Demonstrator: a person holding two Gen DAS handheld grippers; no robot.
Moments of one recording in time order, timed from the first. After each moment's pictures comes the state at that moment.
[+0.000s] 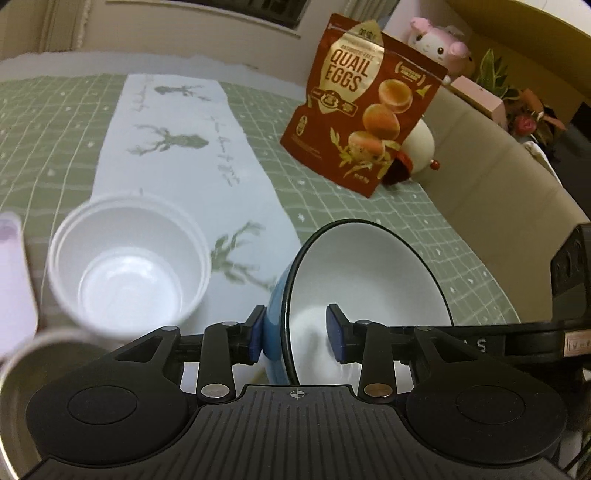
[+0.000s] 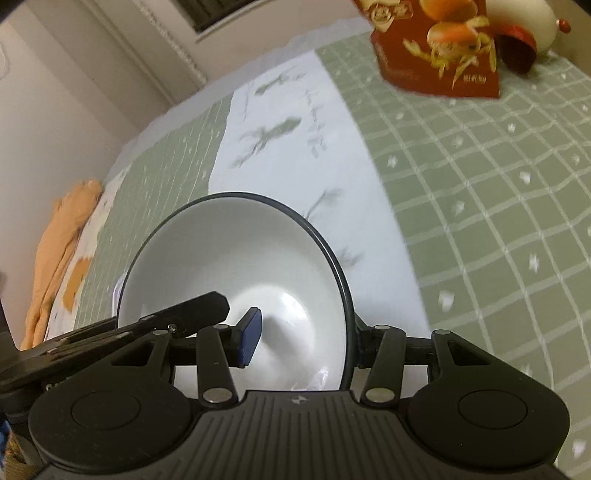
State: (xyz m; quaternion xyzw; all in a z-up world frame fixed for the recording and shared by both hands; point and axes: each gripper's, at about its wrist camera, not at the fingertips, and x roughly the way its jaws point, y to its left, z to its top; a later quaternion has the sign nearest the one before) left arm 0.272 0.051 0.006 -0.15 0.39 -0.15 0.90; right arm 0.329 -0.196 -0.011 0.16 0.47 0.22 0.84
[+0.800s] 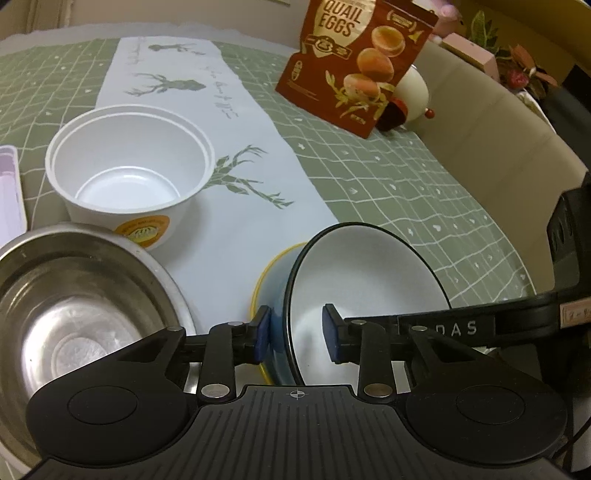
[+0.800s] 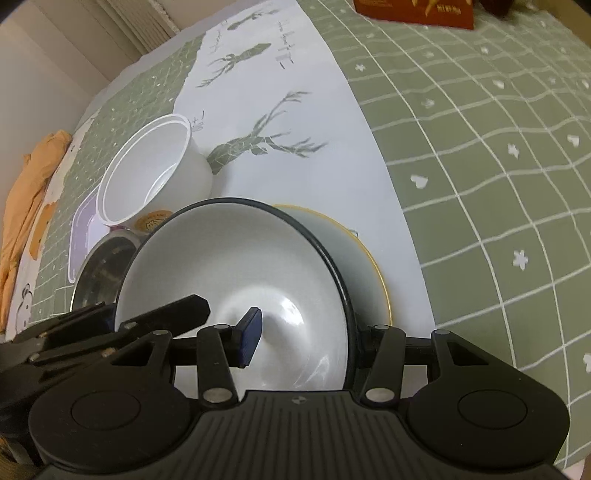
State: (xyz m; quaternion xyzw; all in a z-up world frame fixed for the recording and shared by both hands) left arm 0.233 0.049 -0.050 -0.13 0.42 -0.17 0.88; right arm 0.285 -0.192 -0.067 0.11 0.53 0.18 0.82
